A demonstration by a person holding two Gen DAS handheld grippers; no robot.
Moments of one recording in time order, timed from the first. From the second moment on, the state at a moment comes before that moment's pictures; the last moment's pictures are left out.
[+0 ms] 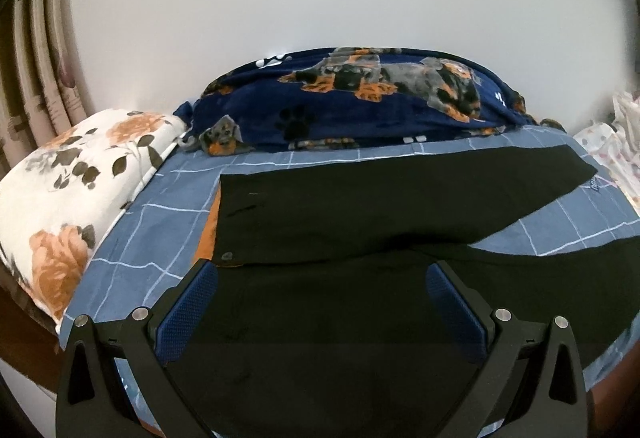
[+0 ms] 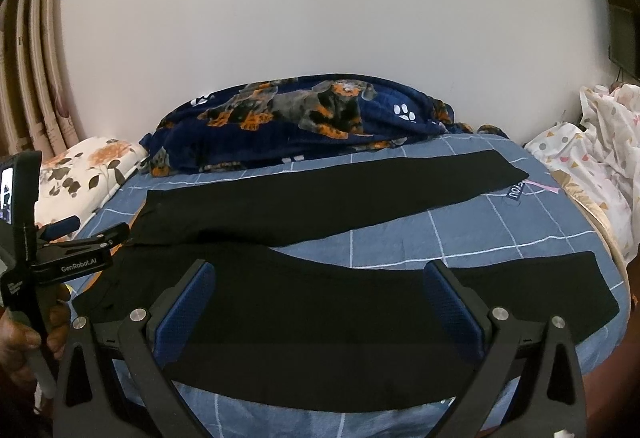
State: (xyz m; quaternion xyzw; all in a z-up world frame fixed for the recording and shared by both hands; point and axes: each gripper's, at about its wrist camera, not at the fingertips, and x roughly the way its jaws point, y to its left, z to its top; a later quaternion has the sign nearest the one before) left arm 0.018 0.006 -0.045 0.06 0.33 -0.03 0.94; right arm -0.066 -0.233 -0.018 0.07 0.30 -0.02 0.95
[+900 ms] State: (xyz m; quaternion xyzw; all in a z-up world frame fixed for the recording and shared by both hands) left arm 0.029 0.015 -0.057 0.04 0.35 -0.03 0.94; right arm -0.067 -0.229 -0.021 0.08 0.31 -0.02 0.95
